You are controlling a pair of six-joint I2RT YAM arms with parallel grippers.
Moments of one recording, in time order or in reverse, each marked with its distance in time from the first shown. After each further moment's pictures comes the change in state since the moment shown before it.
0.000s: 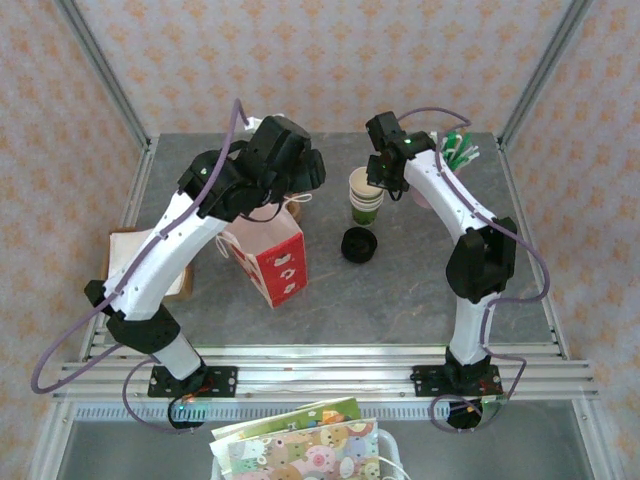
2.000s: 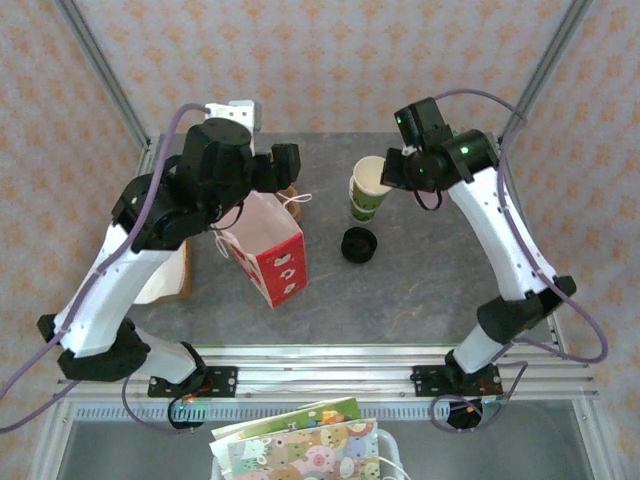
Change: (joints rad) left arm -0.006 -0.249 -0.120 0.178 -0.035 0.333; right arm 0.093 -0.355 0.092 -0.288 -0.087 -0.023
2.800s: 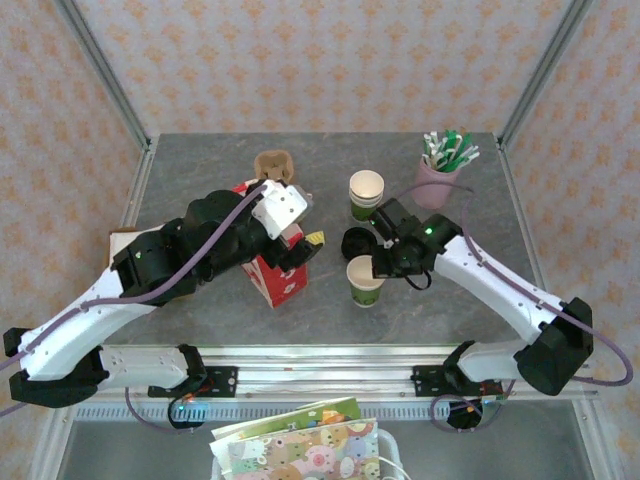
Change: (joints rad) left arm -0.242 -0.272 -0.484 0.255 0.134 0.618; right arm 0.191 -0.294 -0.851 0.266 -0.050 0.023
